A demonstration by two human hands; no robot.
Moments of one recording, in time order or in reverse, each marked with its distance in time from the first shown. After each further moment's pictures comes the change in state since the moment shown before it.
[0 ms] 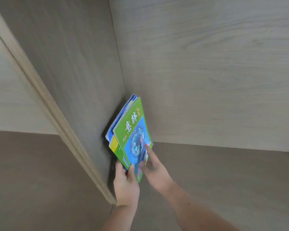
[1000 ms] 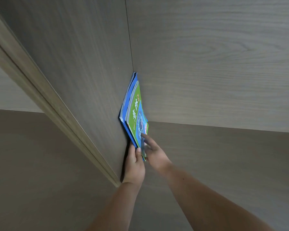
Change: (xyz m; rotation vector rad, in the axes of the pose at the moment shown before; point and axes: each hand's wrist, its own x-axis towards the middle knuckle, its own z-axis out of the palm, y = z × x) left_hand 0.049 -0.068 0.009 0.013 -0.298 -0.039; right_hand 0.068 0.050 0.050 0.129 -0.003 0.211
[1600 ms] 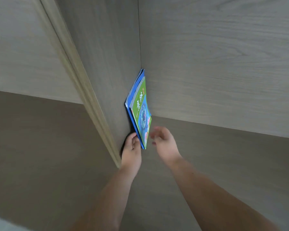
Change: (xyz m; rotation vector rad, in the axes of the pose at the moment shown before) left_hand -0.039 0.039 -0.013 -0.086 0.145 -0.187; right_hand -0.070 -0.035 -0.028 -0.007 0.174 -0.225
